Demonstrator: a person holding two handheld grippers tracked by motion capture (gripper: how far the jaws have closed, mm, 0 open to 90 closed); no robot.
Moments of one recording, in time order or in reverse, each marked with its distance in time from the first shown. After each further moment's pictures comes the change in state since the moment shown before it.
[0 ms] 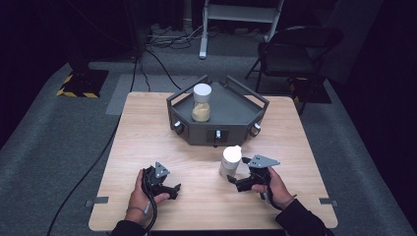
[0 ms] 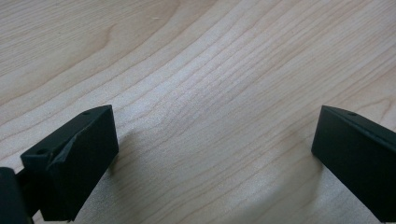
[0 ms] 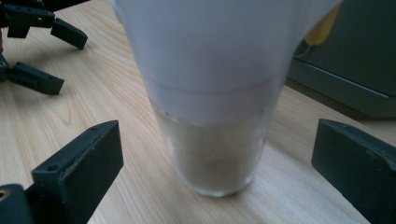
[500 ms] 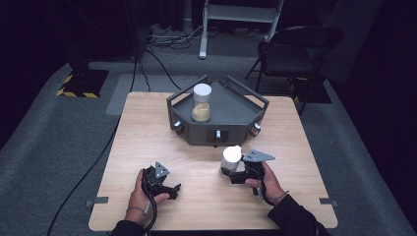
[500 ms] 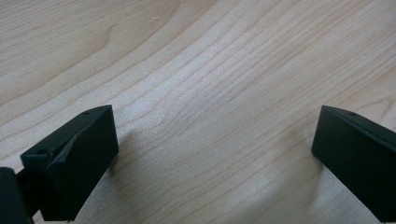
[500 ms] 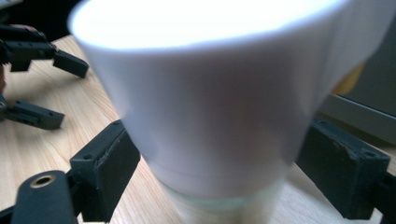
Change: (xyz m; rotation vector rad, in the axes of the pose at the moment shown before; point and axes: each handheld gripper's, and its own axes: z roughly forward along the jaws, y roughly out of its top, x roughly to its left) left arm 0.000 0.000 0.000 0.001 0.001 0.000; right arm -0.001 0.003 0.016 -0.054 0.015 0.058
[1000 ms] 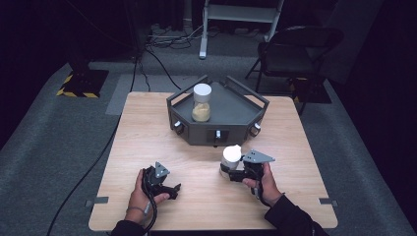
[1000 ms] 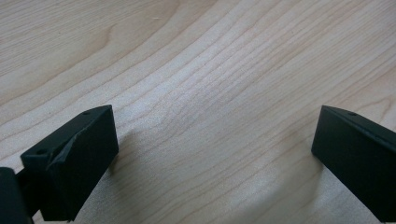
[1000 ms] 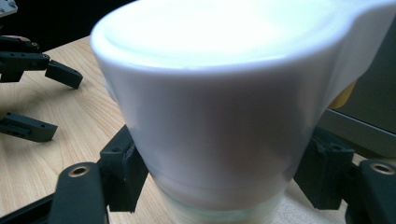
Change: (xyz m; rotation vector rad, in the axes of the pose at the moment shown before) left arm 0.000 0.000 0.000 0.000 -0.001 0.000; right arm 0.009 -0.005 0.000 -0.040 -0.043 -0.018
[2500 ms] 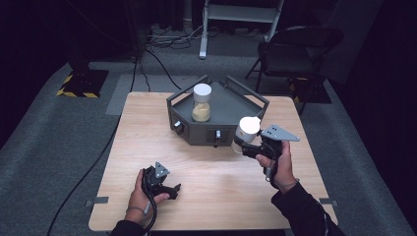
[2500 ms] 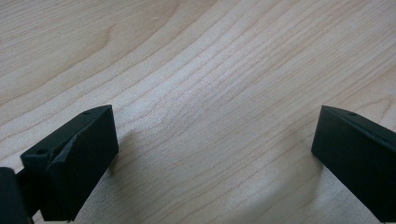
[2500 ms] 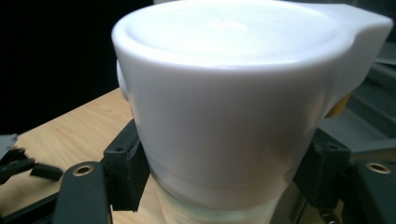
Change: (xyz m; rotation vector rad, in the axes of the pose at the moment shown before) left arm 0.000 0.000 0.000 0.002 0.000 -0.001; right arm 0.016 0.090 -0.053 -0.139 -0.175 -0.001
